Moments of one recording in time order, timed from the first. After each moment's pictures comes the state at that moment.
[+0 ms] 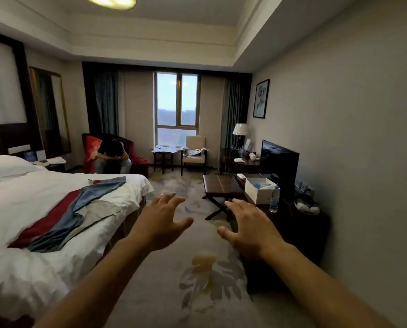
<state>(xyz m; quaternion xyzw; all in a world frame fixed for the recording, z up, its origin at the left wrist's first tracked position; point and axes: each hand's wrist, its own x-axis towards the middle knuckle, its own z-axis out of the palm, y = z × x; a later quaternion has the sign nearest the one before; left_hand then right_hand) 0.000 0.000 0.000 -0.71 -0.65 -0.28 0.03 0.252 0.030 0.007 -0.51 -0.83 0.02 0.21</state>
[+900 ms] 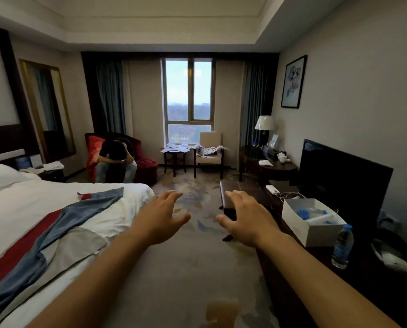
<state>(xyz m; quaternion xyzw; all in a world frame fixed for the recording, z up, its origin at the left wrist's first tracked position) -0.129 0.570 -0.015 -0.68 -0.69 -0.24 0.00 0.117 0.620 -0.009 -0.49 -0.84 0.04 0.23</state>
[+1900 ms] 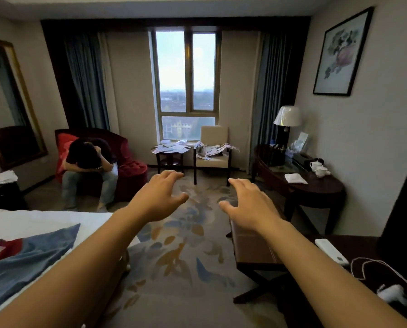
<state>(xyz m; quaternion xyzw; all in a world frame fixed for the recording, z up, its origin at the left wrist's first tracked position) -0.321 1.356 0.014 -0.70 -0.68 -0.23 0.01 -0.072 1.411 -0.007 -0.50 -0.83 0.04 0.22</state>
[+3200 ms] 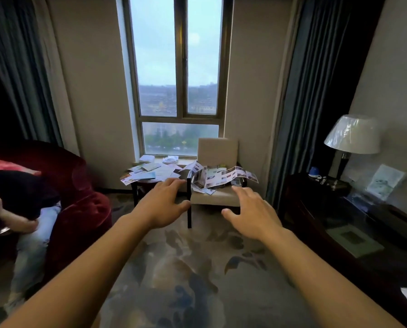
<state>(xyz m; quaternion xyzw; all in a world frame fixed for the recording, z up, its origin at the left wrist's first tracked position) -0.639 2.416 -0.023 -0.70 -0.68 -0.21 -0.04 -0.391 2.471 -0.050 -0.53 -0.82 0.03 0.21</state>
